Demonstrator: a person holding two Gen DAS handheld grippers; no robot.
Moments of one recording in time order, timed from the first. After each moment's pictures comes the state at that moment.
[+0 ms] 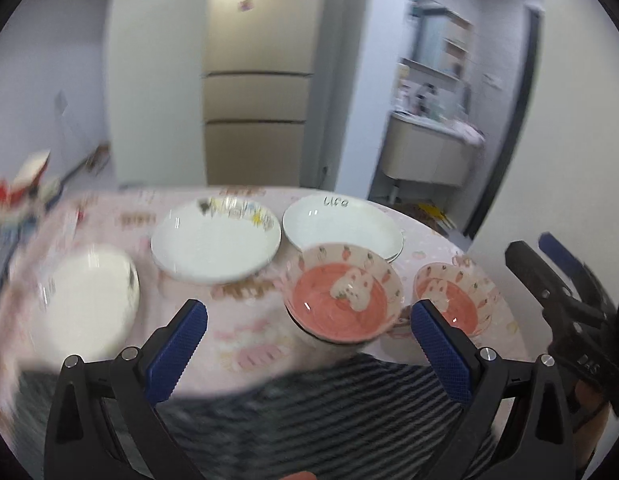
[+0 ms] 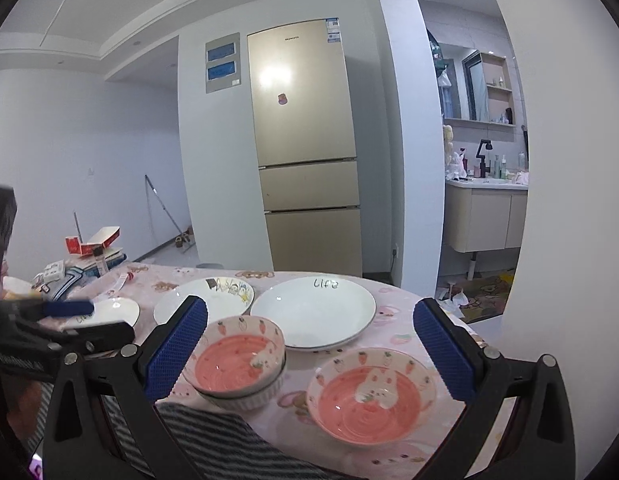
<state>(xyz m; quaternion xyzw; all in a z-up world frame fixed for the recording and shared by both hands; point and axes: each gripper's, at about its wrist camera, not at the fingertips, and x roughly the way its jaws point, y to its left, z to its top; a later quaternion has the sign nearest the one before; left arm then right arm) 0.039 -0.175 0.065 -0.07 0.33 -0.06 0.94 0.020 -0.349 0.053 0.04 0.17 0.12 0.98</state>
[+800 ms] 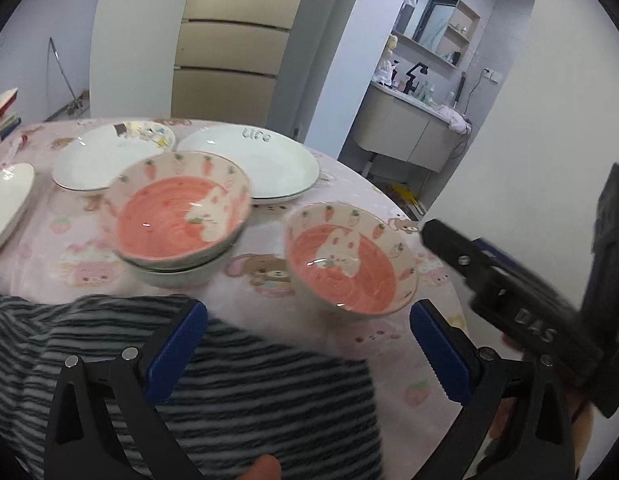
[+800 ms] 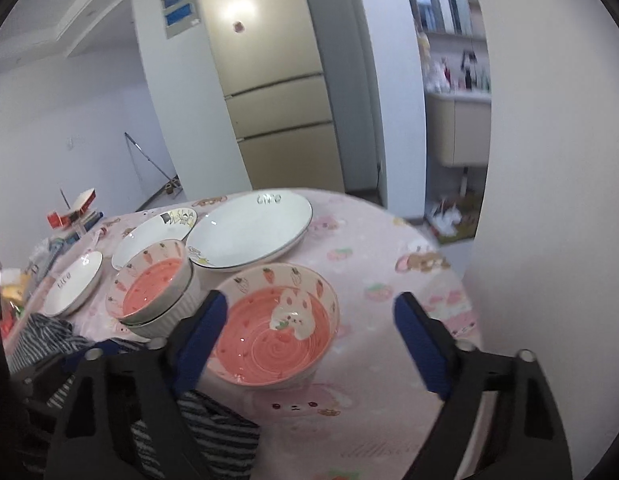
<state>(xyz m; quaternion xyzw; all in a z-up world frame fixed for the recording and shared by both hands) 0.055 -0.304 0.006 -0.12 0.39 -0.10 0.91 0.064 -0.447 -0.011 0.09 0.32 0.11 0.94</state>
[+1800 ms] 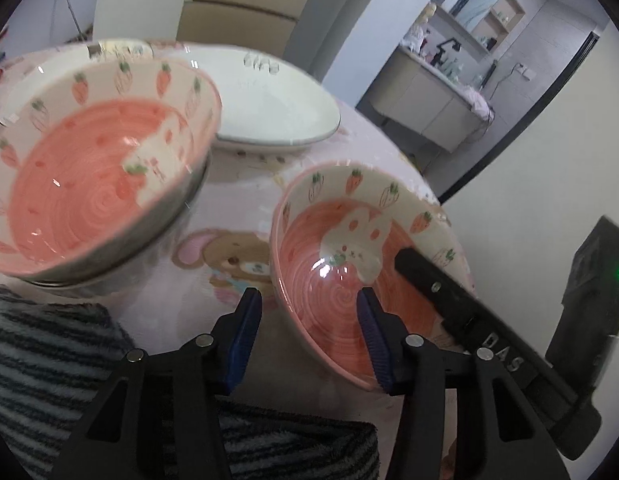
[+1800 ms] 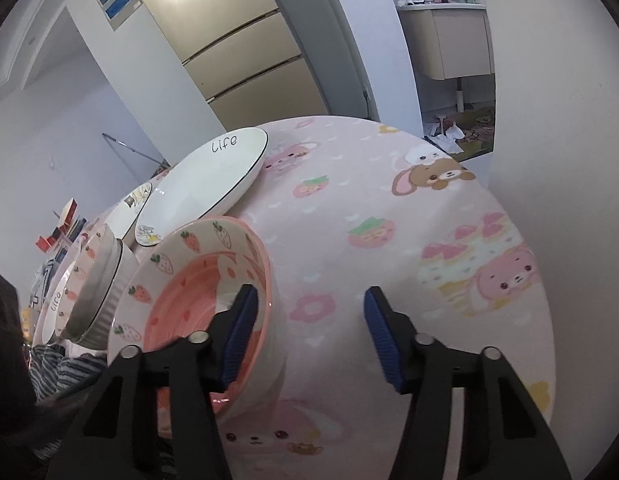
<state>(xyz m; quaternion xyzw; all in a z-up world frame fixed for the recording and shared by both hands) 0.138 -0.317 -0.058 -0.19 0.47 -0.10 0.85 0.121 -0.461 -0.085 0.17 0.42 0.10 0.89</state>
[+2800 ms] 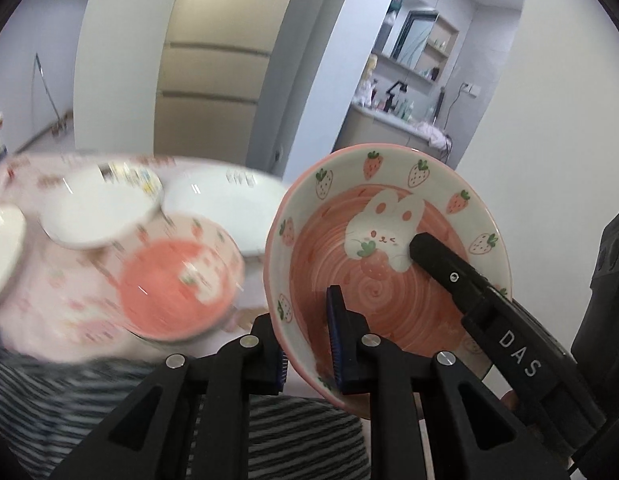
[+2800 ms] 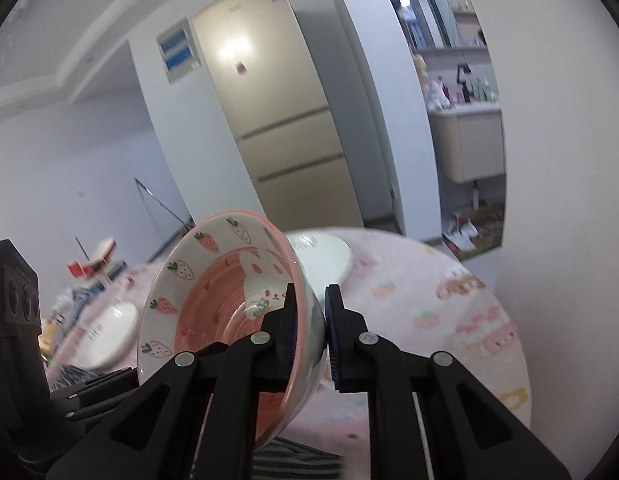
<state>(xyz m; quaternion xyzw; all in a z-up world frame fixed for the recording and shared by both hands) 0.069 -0.274 0.053 -0.11 0.33 -0.13 0.93 0.045 -0.410 0.034 0.14 0.24 0.12 0.95</state>
